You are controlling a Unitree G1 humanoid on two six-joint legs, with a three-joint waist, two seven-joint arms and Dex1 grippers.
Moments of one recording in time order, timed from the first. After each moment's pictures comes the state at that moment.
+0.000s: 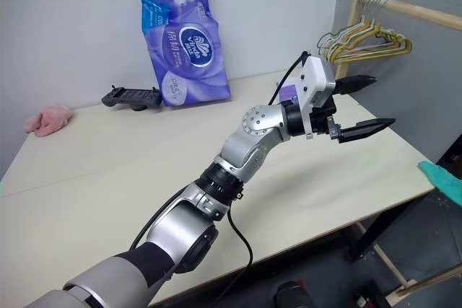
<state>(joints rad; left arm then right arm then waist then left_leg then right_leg) -1.07 -0.15 -0.31 0.53 -0.36 -0.03 -0.82 -0.78 -1.10 -0.59 1.20 0.19 0.49 -0.03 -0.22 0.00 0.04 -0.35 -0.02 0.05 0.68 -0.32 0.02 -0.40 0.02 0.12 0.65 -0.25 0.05</state>
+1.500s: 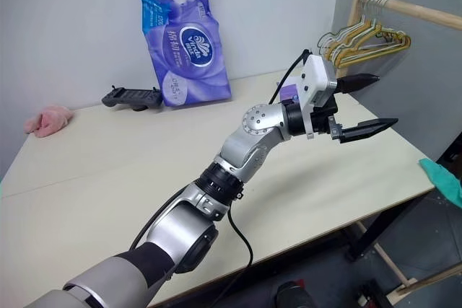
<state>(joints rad) -1.07 -0.15 -0.31 0.52 -0.36 -0.02 -0.82 -0.64 -1.03 -0.63 0.96 0.27 0.62 -0.10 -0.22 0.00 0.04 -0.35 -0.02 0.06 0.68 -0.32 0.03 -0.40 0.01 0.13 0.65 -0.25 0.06</state>
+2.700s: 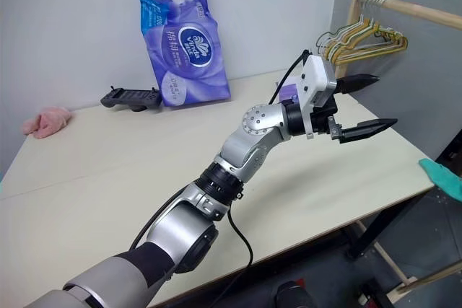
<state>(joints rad) -1.07 -0.15 -0.31 0.52 -0.36 -0.03 -0.82 -0.87 -1.12 -0.55 1.27 0.24 0.49 -0.09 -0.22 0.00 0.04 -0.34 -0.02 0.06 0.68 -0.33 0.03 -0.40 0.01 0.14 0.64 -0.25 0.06</state>
